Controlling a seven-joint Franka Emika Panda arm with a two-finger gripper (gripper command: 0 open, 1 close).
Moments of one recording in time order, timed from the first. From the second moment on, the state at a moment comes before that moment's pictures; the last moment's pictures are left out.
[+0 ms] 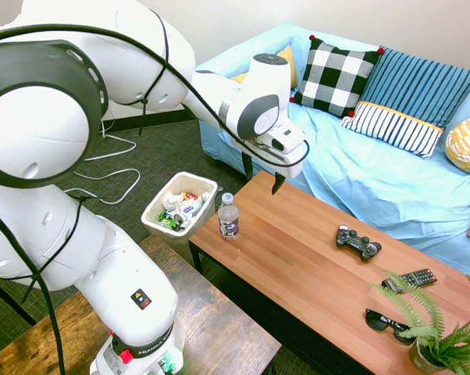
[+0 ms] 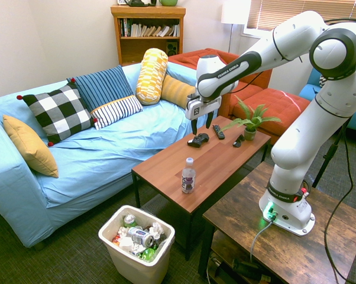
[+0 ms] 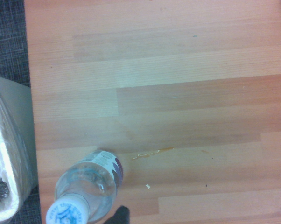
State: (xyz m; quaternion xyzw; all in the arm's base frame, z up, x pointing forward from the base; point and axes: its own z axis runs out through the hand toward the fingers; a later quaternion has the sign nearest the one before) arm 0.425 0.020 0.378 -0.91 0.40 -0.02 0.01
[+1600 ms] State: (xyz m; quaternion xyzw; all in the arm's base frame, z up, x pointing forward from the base) arm 0.422 0.131 0.244 -0.91 0.41 0.03 -0.05
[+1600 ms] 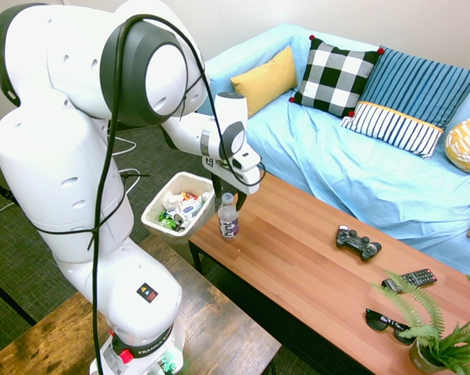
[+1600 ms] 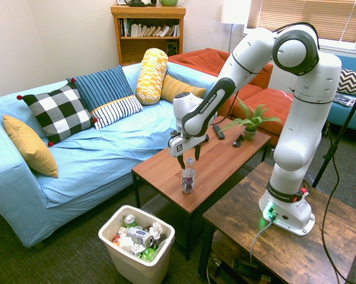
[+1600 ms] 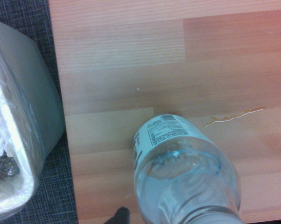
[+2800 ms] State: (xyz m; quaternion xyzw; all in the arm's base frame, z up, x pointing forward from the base) arm 0.422 0.133 0.241 -0.91 0.41 0.04 -0.05
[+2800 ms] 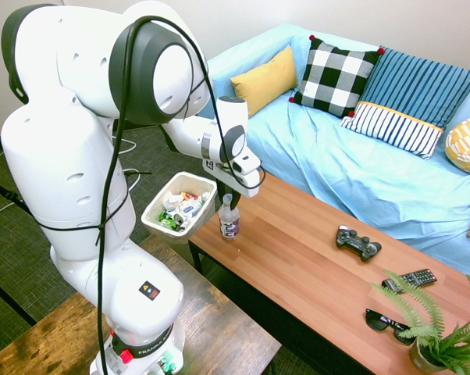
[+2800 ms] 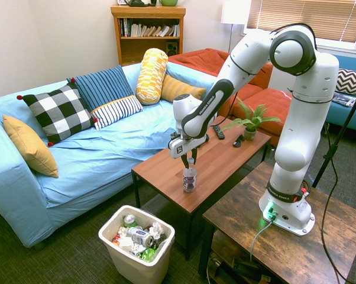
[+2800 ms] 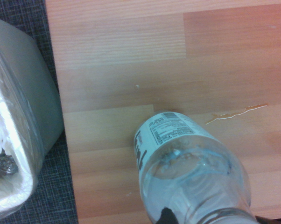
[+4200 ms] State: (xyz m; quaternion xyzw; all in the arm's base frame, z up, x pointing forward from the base) arm 0.432 0.455 0.153 -0.95 0.25 -0.17 -0.01
